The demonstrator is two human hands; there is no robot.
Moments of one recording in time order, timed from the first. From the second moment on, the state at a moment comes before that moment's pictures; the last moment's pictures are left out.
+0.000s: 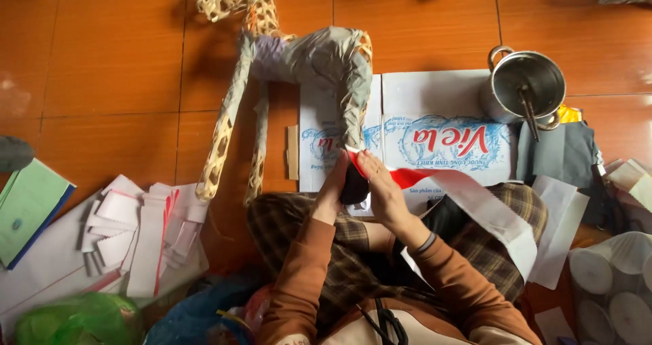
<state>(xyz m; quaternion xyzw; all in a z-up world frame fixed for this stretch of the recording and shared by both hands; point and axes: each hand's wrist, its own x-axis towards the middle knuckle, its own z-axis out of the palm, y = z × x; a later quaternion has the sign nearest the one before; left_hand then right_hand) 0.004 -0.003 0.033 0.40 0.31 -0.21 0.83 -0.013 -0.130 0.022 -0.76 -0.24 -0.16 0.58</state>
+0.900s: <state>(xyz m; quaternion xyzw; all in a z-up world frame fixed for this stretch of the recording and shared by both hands) -0.069 -0.016 0.025 0.58 0.28 0.12 0.76 0.073 -0.212 0.013 -0.79 -0.28 -0.10 0.54</state>
